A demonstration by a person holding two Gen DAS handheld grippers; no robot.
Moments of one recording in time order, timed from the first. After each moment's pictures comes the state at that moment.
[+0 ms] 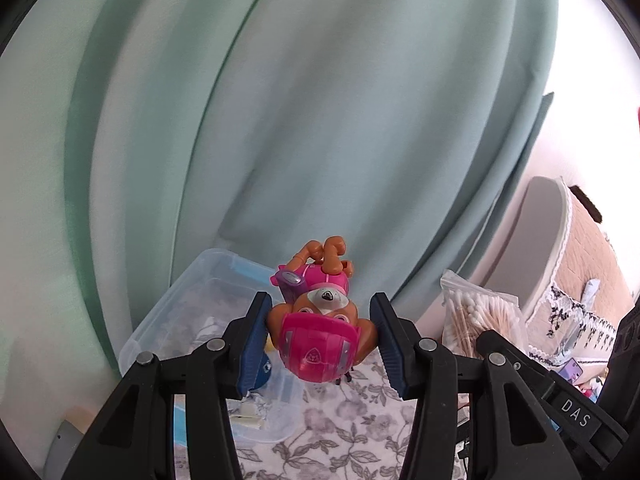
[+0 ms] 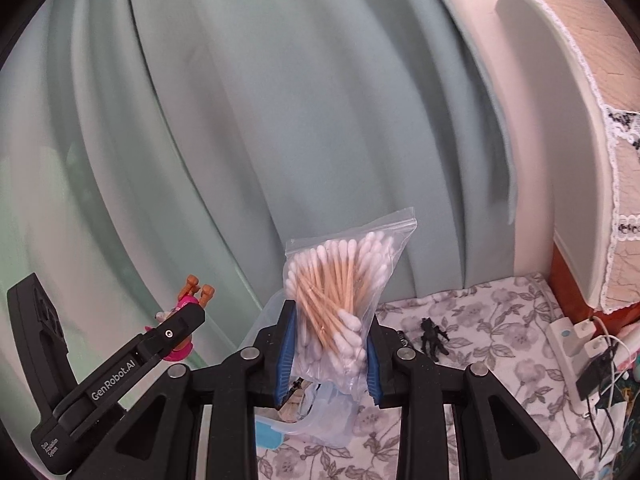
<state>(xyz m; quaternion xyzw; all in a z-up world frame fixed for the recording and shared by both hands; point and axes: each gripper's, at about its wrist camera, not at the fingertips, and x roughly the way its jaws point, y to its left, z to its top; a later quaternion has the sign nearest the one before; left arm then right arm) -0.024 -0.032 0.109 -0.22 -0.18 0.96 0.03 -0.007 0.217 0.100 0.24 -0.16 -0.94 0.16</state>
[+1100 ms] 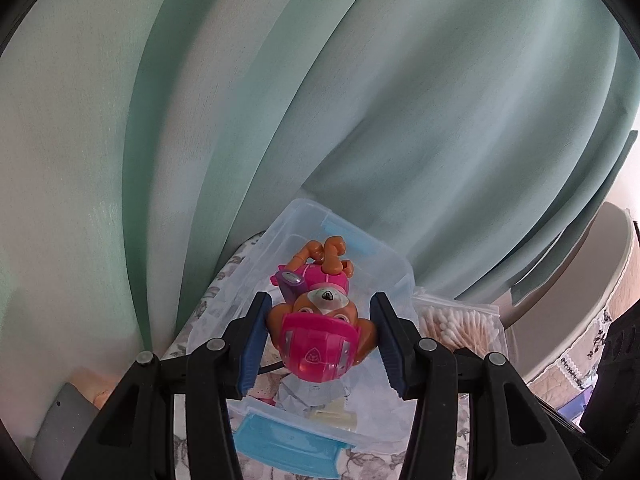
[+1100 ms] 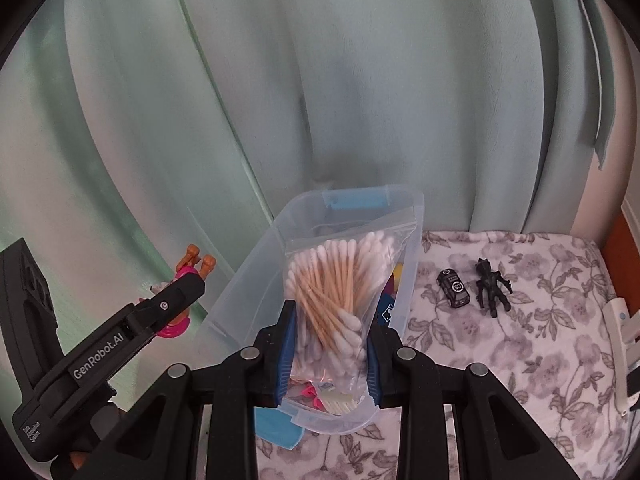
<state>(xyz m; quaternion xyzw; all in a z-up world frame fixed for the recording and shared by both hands) -0.068 -0.132 0.017 -0.29 -0.25 0.93 -0.02 -0.076 0.102 0.015 0.36 -0.09 -0.91 0.19</state>
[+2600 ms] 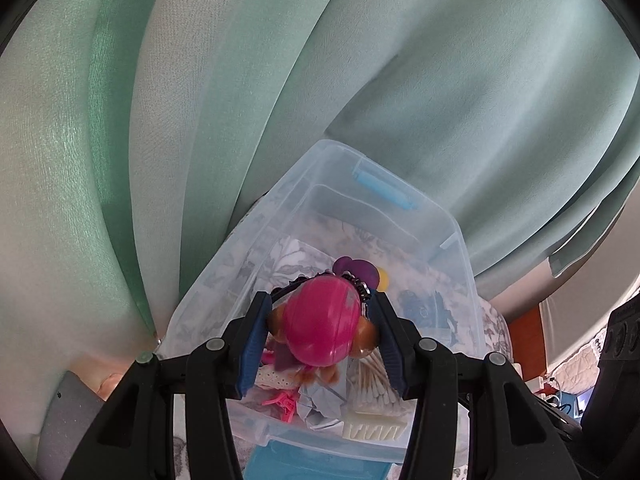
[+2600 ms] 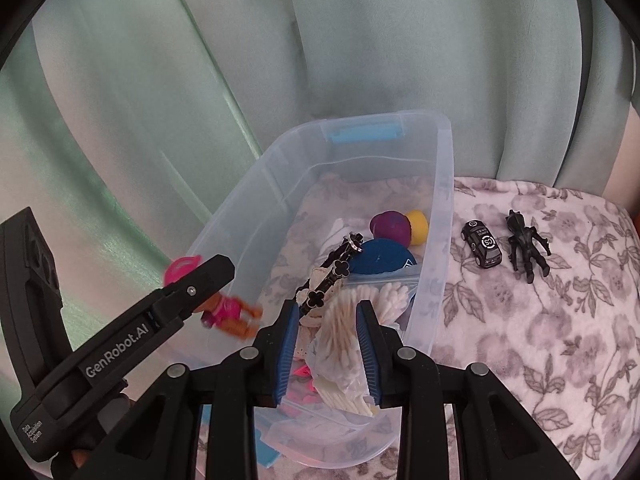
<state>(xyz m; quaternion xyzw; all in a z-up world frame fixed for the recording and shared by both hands) -0.103 -0.126 -0.034 -0.35 -0.23 0.91 -0.03 -0.117 0.082 -0.049 0.43 -0.08 -0.87 0.21</state>
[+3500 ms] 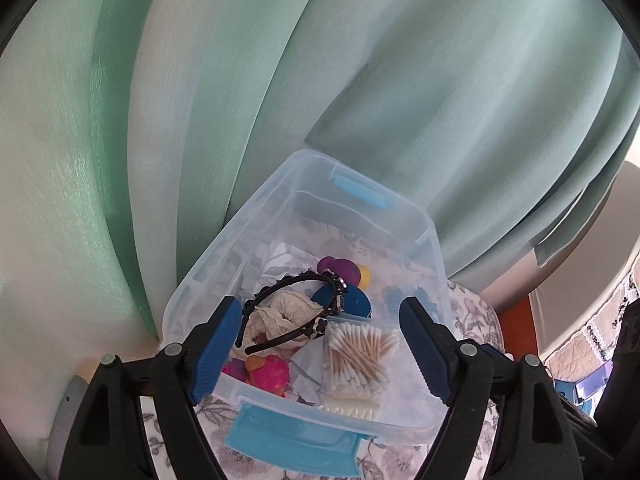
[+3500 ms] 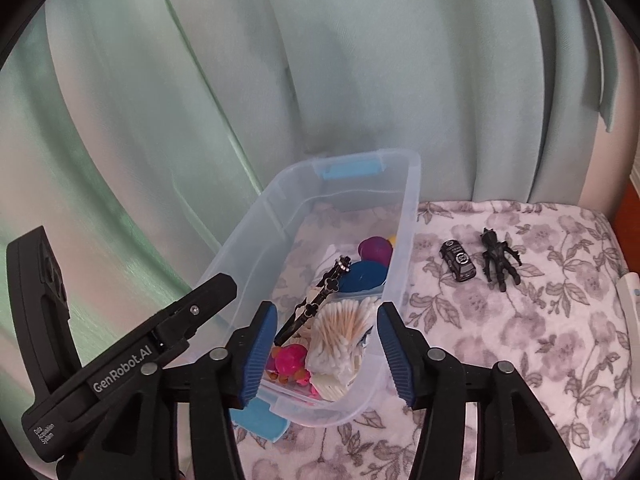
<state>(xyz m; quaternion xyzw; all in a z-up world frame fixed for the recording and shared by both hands) -0.080 -0.108 -0.003 -0.34 -0.20 0.92 -0.01 -0.083 0.111 -0.011 0.38 -0.11 -0.90 0.19</state>
